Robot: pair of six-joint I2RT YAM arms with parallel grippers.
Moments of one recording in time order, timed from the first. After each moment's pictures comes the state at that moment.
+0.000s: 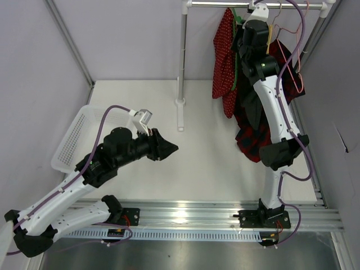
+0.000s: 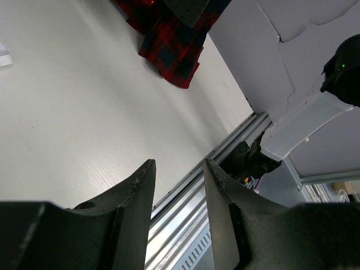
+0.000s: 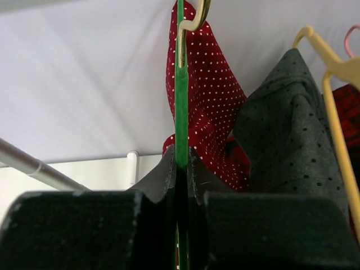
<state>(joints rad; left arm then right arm) -0.83 0.81 0.95 -0.42 0.08 -0.65 0.32 2.00 2.46 -0.52 0.32 0.19</state>
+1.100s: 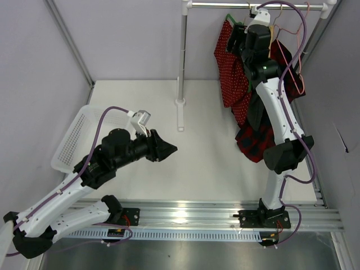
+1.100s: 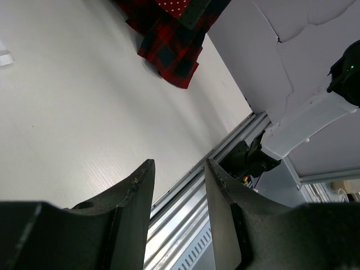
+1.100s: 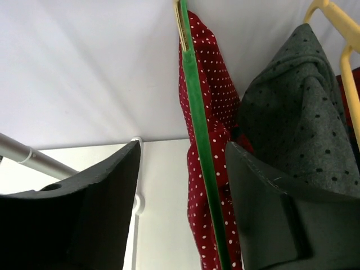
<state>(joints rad) -0.83 0.79 0.94 -0.43 0.08 -0.65 0.30 1.94 2.29 -0.43 0.25 0.23</state>
